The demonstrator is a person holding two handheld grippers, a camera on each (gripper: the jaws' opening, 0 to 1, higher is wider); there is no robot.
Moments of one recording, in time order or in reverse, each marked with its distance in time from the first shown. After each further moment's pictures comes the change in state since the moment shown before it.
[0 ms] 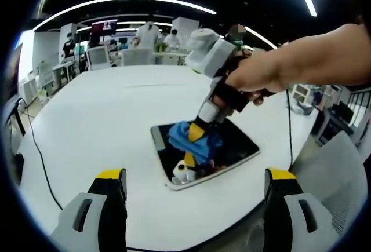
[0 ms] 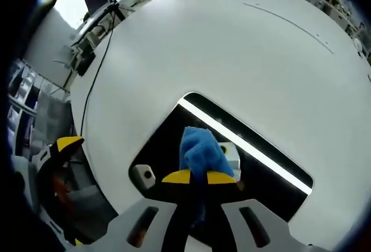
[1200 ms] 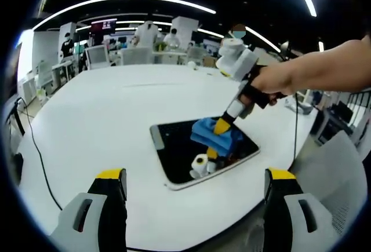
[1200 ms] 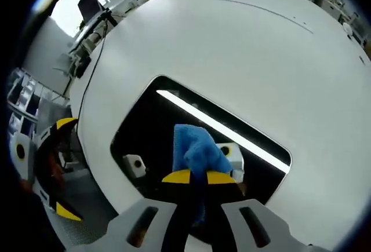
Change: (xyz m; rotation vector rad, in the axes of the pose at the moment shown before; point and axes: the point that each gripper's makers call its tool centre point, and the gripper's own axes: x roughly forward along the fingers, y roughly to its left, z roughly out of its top) left arm 0.002 0.000 -0.001 -0.001 0.006 -0.006; right arm -0.019 -0.047 -0.038 0.051 -0.017 0.008
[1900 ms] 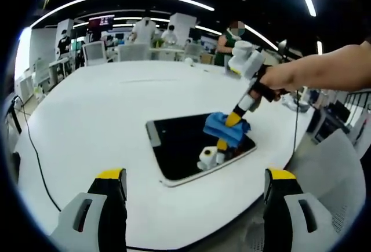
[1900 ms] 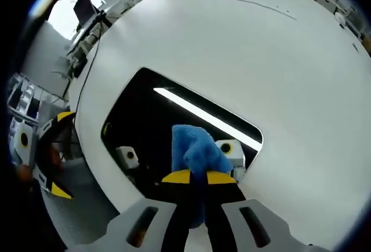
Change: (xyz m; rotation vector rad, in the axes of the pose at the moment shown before) left arm 0.001 -0.005 -0.005 0.002 0.027 -0.030; right arm -0.010 -0.048 -0.023 0.039 0.017 0.002
